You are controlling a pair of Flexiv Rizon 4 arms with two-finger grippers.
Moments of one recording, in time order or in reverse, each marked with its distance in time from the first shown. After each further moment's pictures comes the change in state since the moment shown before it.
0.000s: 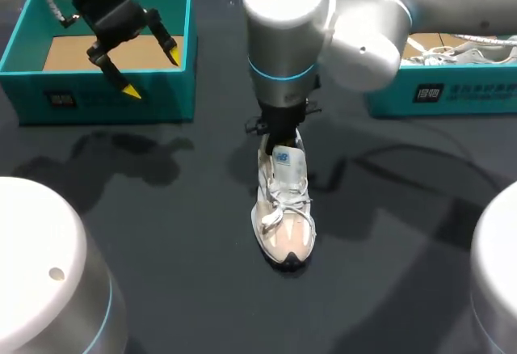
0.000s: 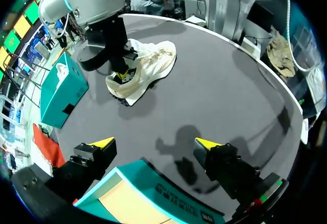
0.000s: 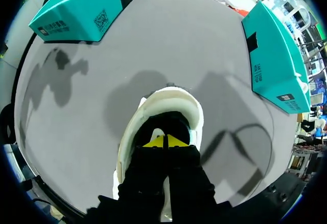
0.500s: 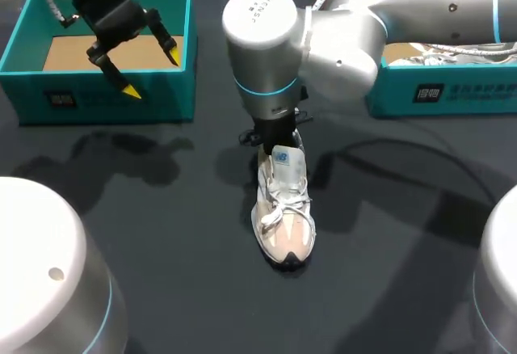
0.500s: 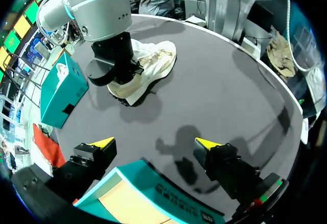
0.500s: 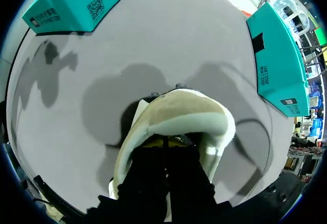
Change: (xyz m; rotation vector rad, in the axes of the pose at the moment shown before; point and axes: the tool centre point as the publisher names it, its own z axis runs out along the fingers) left arm 0.000 0.000 0.000 0.000 0.000 0.000; right arm 0.006 0.004 0.028 0.022 -0.067 -0.026
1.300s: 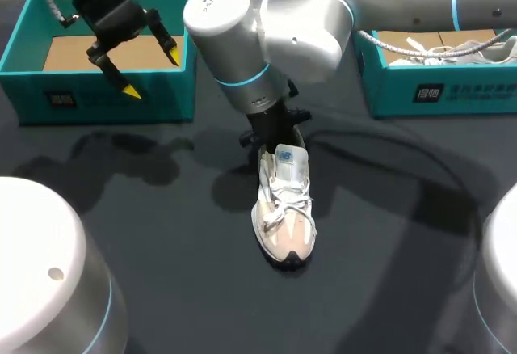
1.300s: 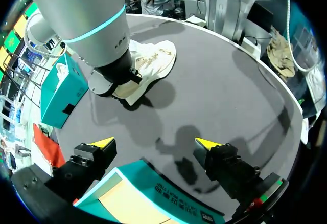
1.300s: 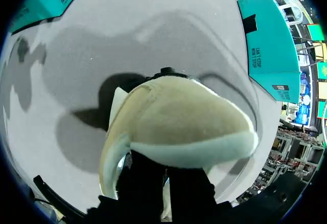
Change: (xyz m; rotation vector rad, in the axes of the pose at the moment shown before) left arm 0.000 0.000 0.000 0.000 0.000 0.000; right arm -0.015 -0.015 0.016 0.211 -0.130 0.050
